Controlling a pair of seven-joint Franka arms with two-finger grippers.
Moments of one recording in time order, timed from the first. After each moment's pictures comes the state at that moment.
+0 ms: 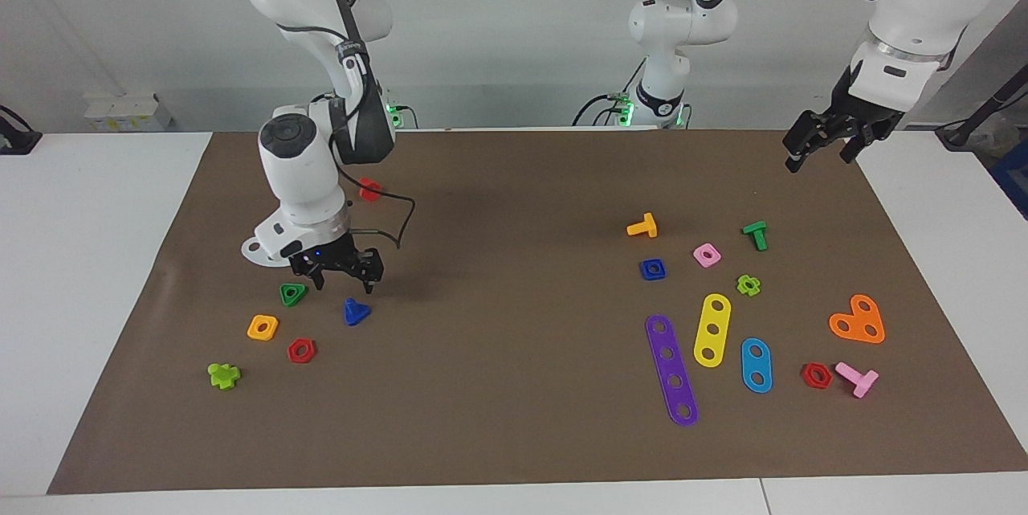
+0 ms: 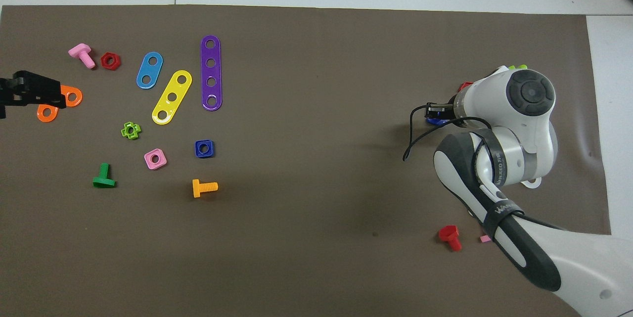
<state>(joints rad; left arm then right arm) -0.04 0.03 0.01 -1.53 0.01 1.59 -0.14 0.12 0.21 0.02 -1.90 -0.07 2.22 0.30</state>
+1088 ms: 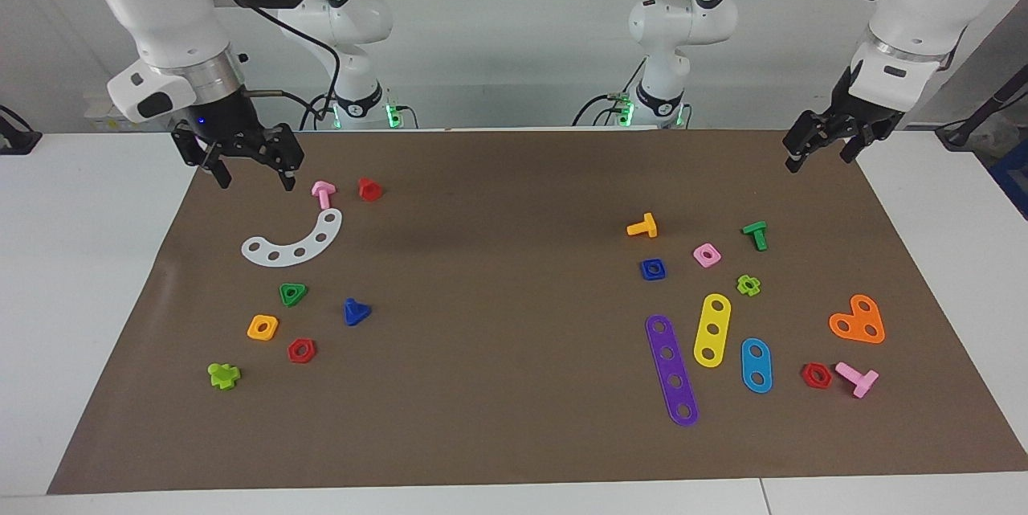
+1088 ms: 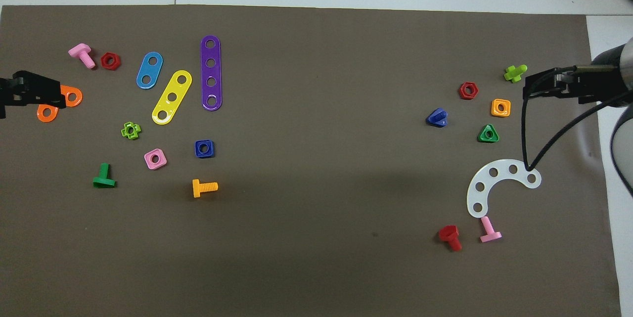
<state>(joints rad) -0.04 0.03 0.01 -1.53 0.01 1.59 -0.14 0.02 0.06 0.01 -1.51 0.00 1.67 0.12</state>
